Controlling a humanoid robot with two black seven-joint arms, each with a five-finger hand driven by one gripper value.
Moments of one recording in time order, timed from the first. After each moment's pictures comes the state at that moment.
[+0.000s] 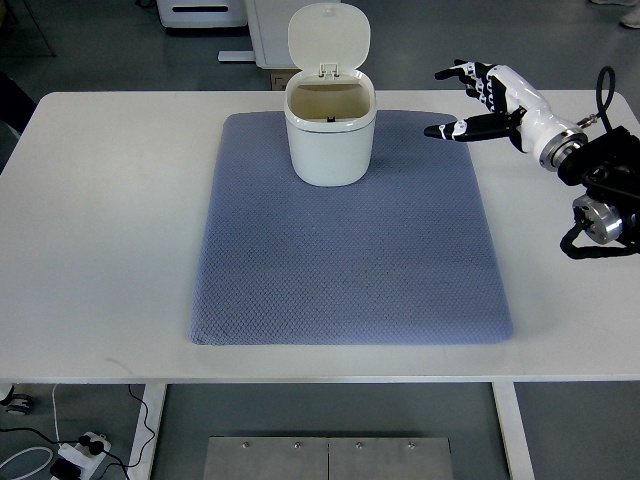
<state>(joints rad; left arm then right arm) -0.02 0.00 -0.10 -0.24 0.00 0.20 -0.13 1.17 -0.54 -0.02 1.13 -0.22 -0.28 0.32</state>
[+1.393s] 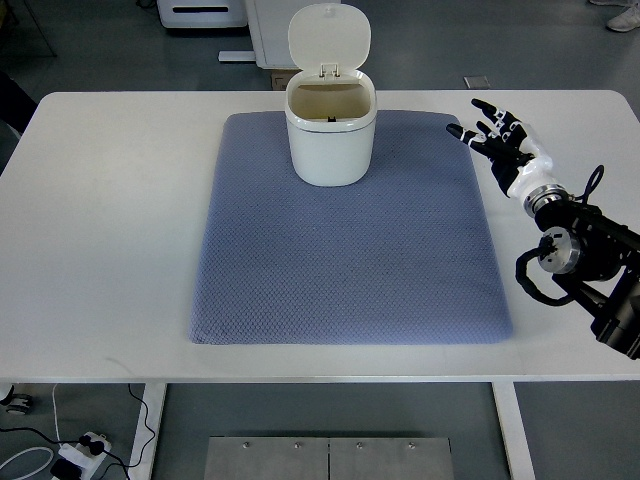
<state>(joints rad) -0.02 0.00 -0.10 -0.24 0.00 0.20 -0.13 0.83 -0.28 0.51 0.79 0.00 -0.11 0.31</state>
